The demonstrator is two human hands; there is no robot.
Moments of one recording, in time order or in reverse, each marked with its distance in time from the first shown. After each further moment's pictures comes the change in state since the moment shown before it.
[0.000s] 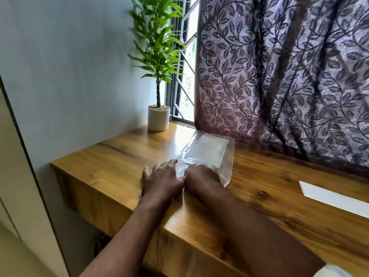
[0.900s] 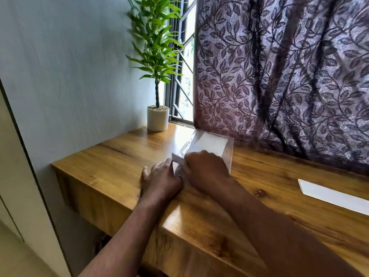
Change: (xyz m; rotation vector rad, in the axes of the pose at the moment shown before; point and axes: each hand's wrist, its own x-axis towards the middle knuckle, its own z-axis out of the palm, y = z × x) left_hand -0.004 0.000 -0.001 -0.074 0.018 -0.027; right_hand -0.042 0.008 -0.044 0.004 0.395 -0.278
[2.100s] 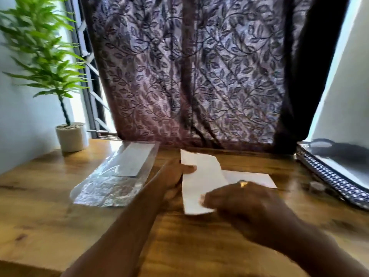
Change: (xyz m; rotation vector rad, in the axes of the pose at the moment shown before) left_hand -0.036 0.248 0.069 -1.149 -0.707 -0.037; right_hand -0.237 0.188 -0.128 0.139 0.270 -0.287
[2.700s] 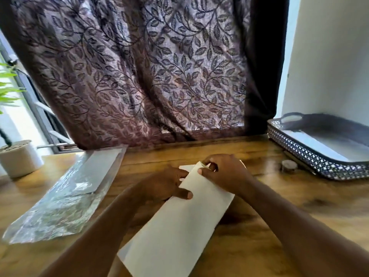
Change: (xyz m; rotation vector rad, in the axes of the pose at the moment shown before) left_hand 0.052 -0.008 0.045 1.094 -0.500 0.076; right_hand -0.027 0.160 0.060 0.027 -0.075 0.875
